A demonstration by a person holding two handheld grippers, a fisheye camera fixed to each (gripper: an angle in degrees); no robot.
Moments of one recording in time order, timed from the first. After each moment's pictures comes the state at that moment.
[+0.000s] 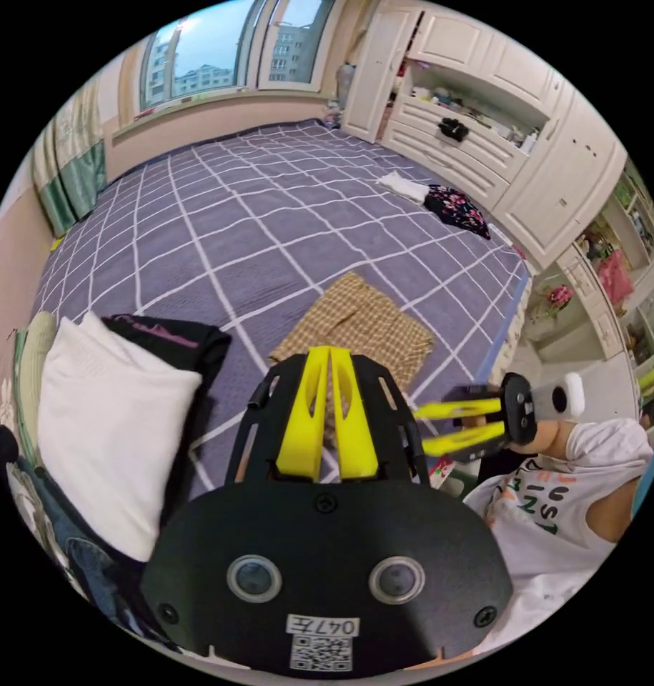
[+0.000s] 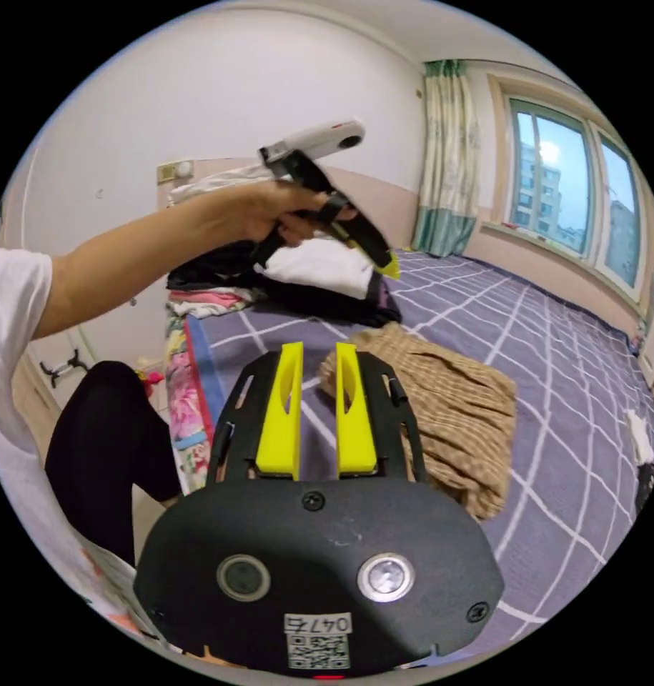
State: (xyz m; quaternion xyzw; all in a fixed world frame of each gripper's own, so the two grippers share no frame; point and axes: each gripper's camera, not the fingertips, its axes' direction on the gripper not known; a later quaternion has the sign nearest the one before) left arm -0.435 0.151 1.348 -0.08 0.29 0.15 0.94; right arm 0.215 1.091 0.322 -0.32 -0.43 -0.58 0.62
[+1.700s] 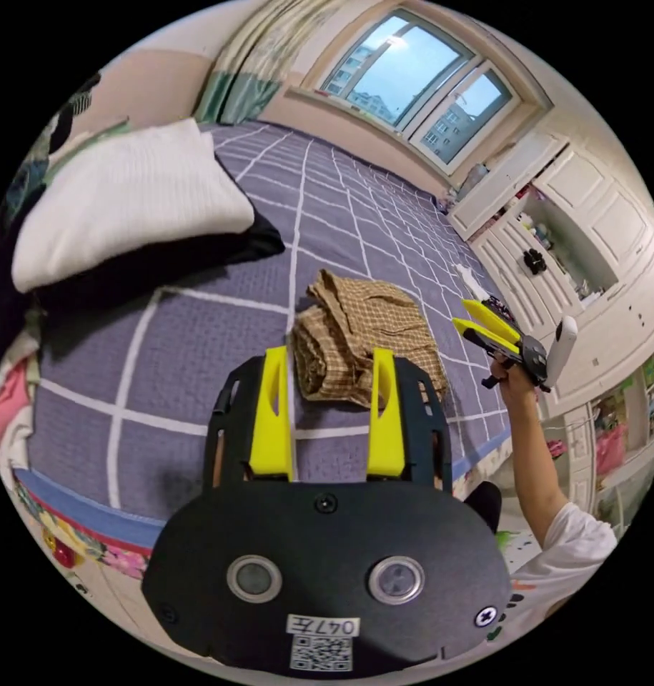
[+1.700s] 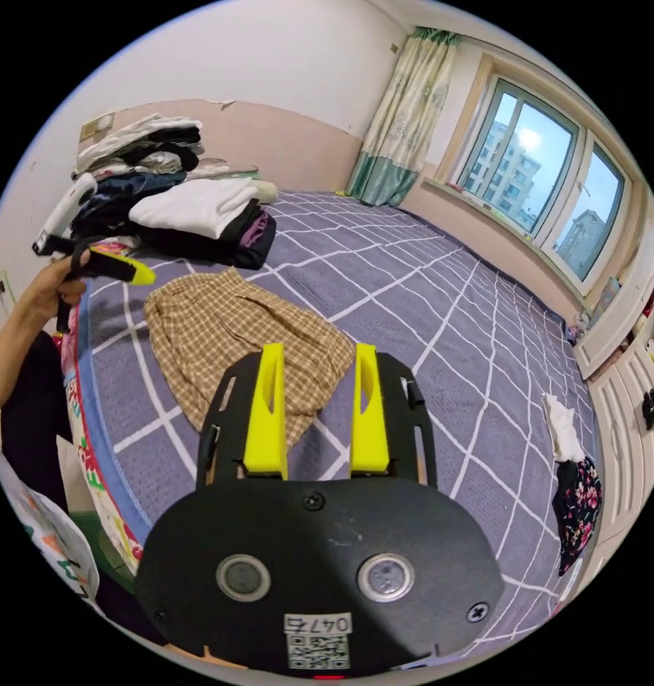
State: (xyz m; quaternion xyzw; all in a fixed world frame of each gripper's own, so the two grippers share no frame) left arm -0.524 0.322 1.294 -0.03 0.27 -0.17 0.95; right arm 0.213 1.038 0.556 -0.30 -0.26 -0.68 0.62
